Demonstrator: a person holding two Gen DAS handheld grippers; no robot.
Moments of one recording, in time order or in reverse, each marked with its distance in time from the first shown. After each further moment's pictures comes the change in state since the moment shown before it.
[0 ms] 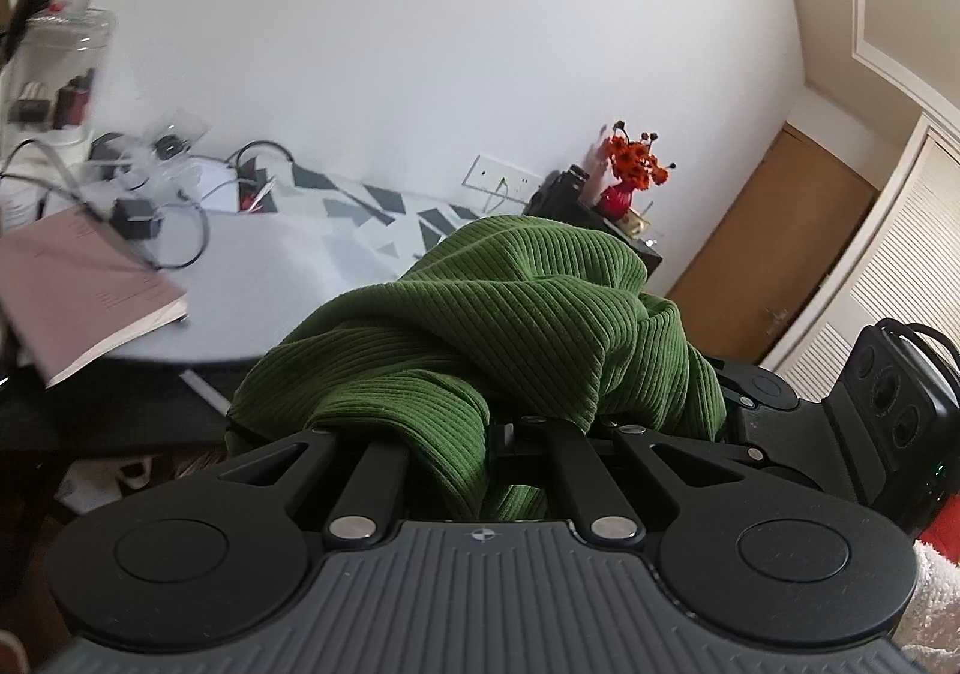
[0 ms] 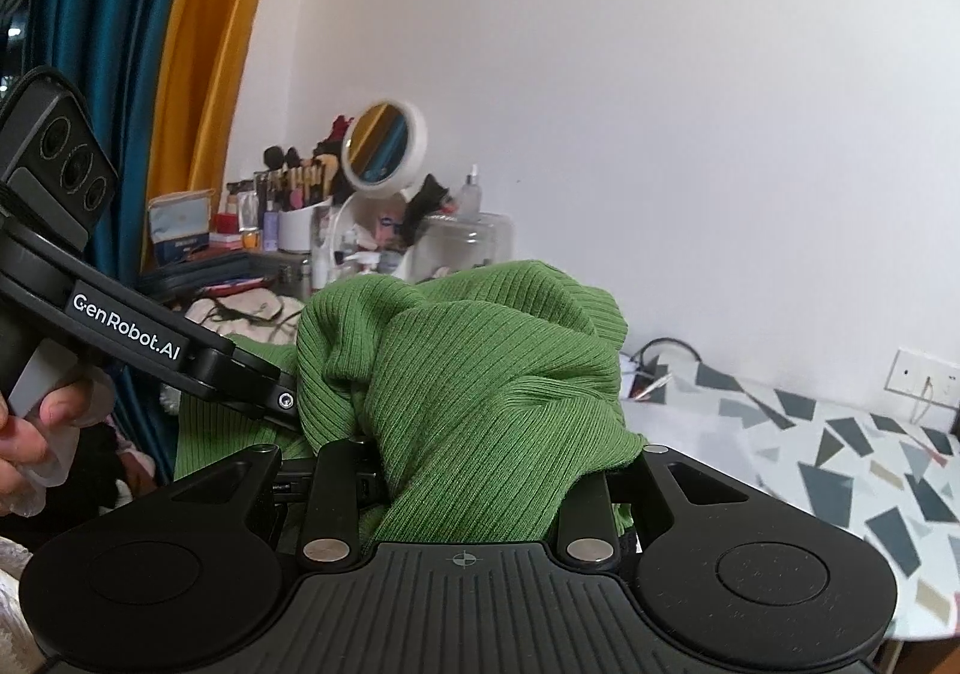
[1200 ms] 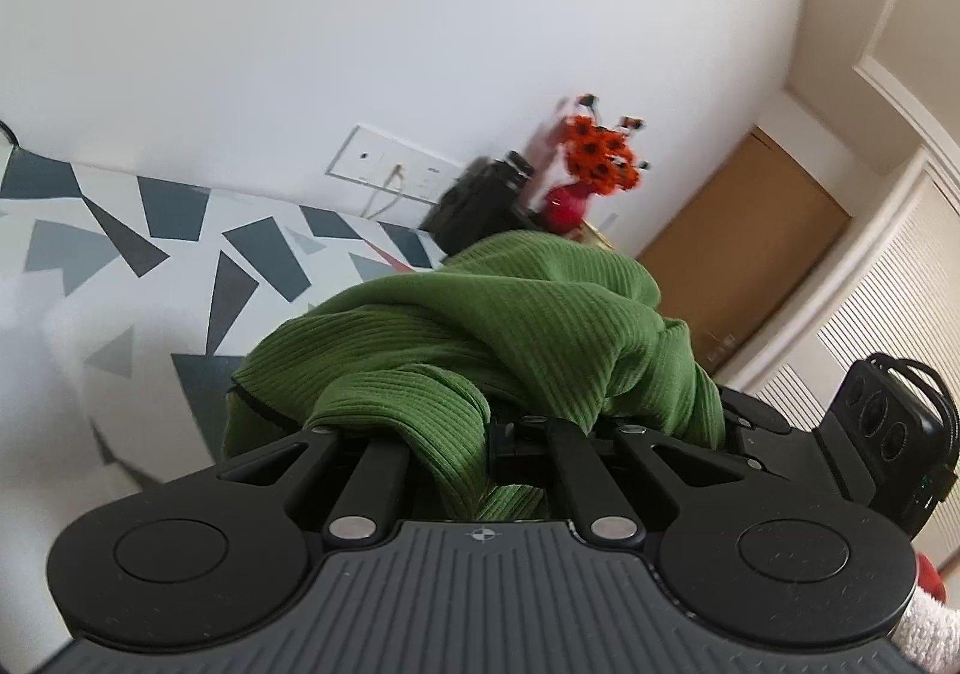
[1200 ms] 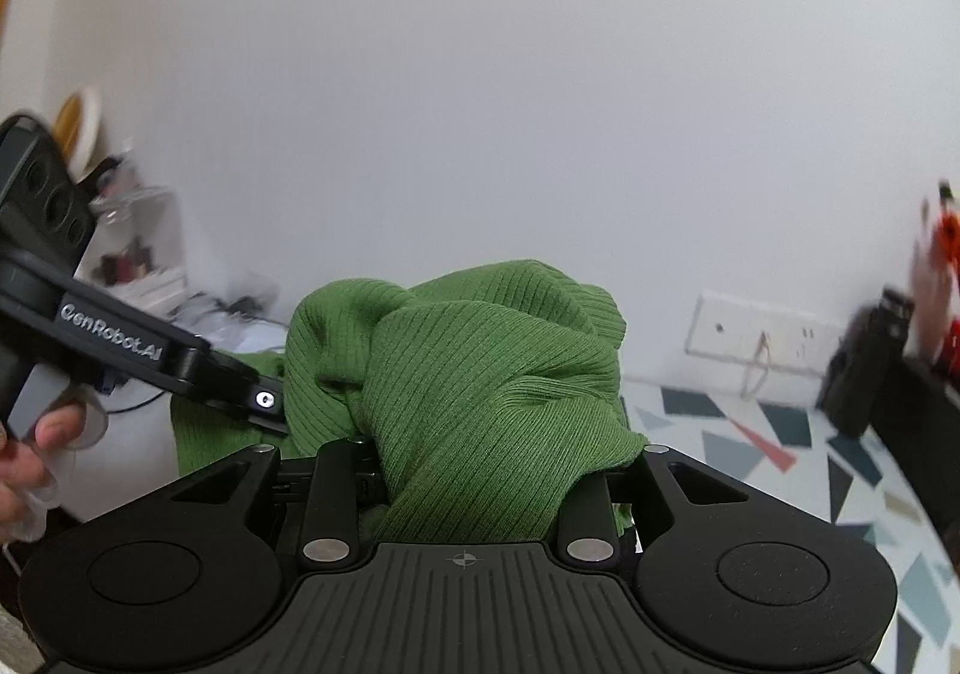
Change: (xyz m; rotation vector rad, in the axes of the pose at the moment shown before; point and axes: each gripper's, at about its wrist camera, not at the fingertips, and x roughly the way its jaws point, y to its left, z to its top) left arm 0.458 -0.046 0.151 -0.089 0.089 -0.182; right arm 0.130 -0.510 -0.040 0.126 0.084 -0.188
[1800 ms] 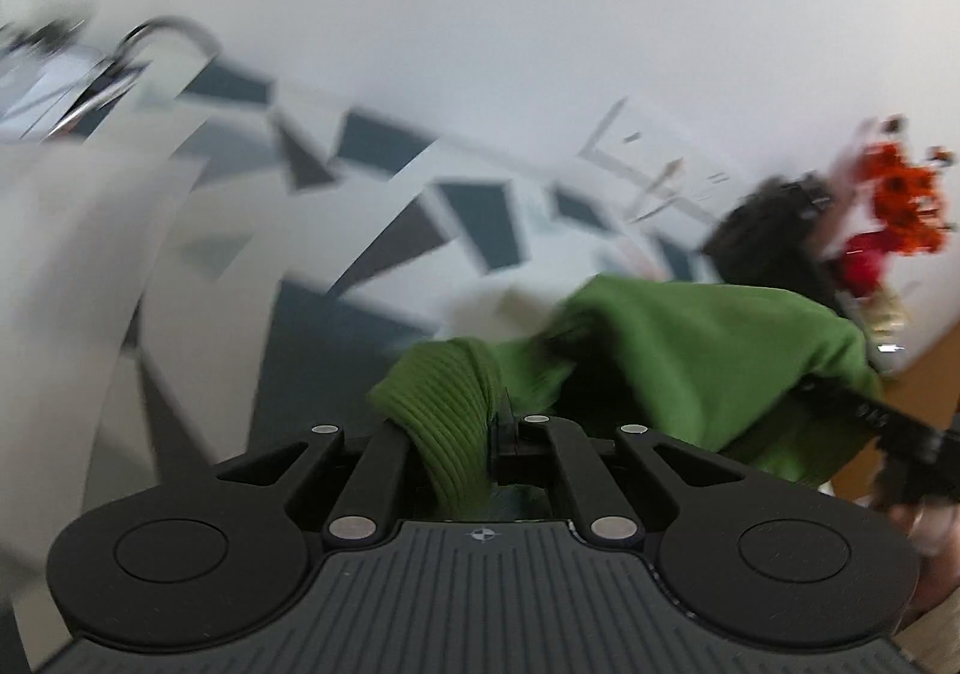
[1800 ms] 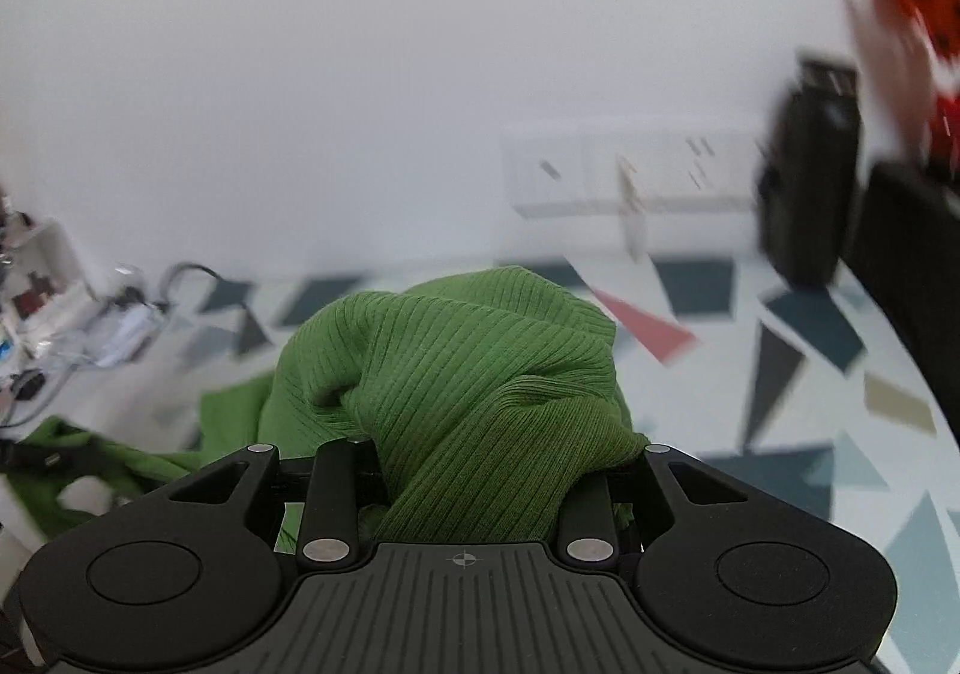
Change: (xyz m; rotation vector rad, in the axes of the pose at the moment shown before) left arm 0.144 -0.023 -0.044 -0.259 -0.081 0.662; right arm 0.128 -0.351 -0.079 0.238 0.215 0.090
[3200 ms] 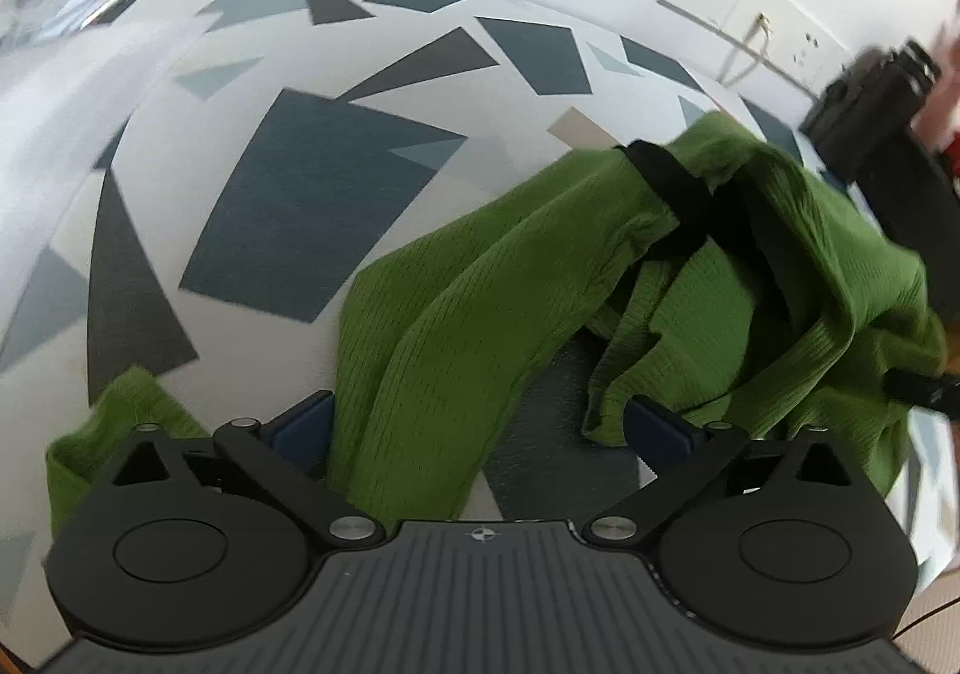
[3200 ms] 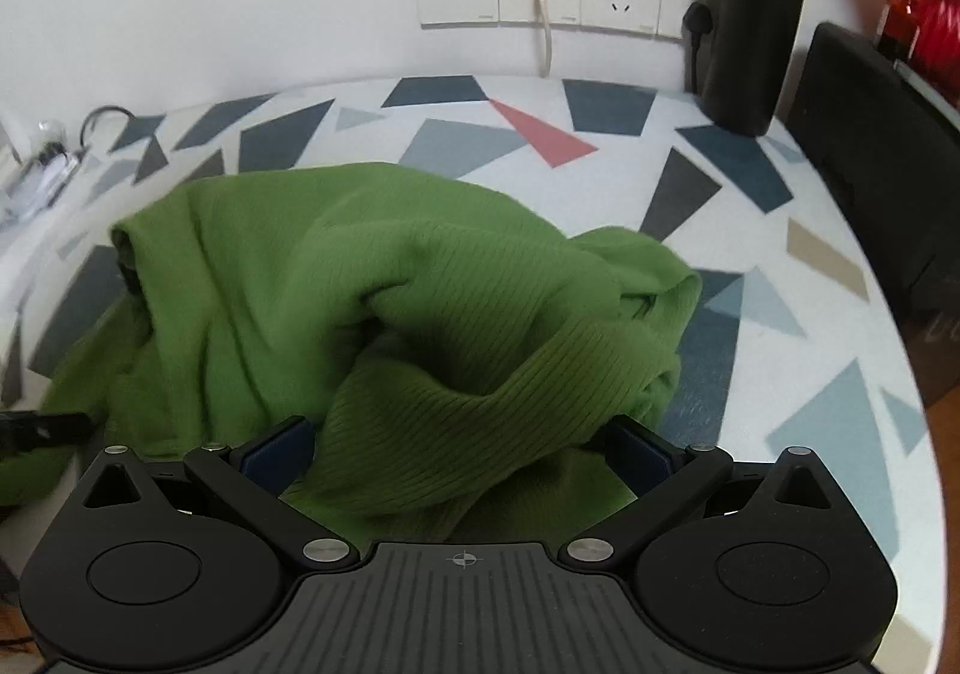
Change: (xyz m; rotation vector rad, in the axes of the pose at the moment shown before) left arm 0.074 -0.040 -0.071 0.073 0.130 0.197; right arm -0.002 -0.026 -0.048 -0.026 0.266 -0.118
